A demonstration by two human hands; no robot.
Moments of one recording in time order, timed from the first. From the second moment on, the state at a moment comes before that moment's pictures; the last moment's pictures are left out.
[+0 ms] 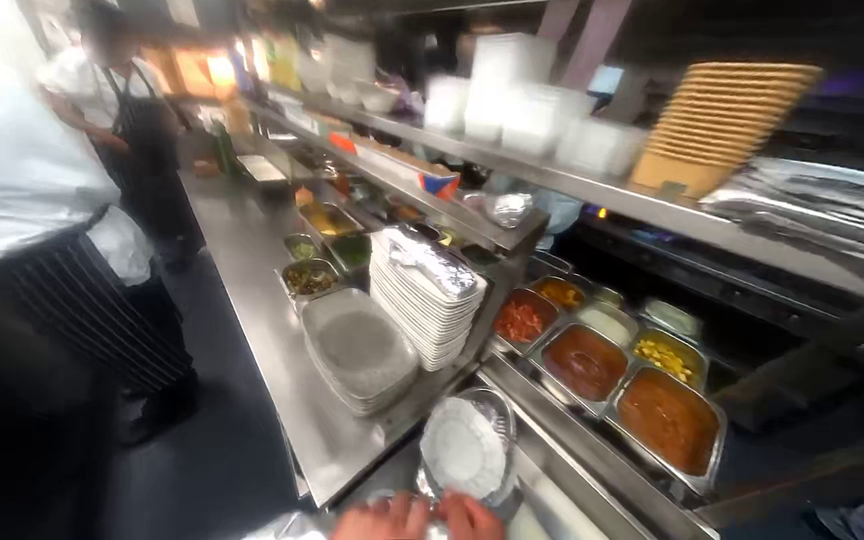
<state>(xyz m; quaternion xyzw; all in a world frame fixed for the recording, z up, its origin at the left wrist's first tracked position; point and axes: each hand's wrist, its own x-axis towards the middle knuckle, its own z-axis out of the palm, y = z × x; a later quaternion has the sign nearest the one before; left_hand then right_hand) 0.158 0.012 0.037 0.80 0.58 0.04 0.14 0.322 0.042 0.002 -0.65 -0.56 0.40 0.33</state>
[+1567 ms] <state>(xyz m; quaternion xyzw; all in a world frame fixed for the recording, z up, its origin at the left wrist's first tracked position) -0.126 -0.085 -0.028 0.03 0.64 0.66 0.39 0.193 0.411 0.189 -0.66 -0.75 0.09 -0.03</state>
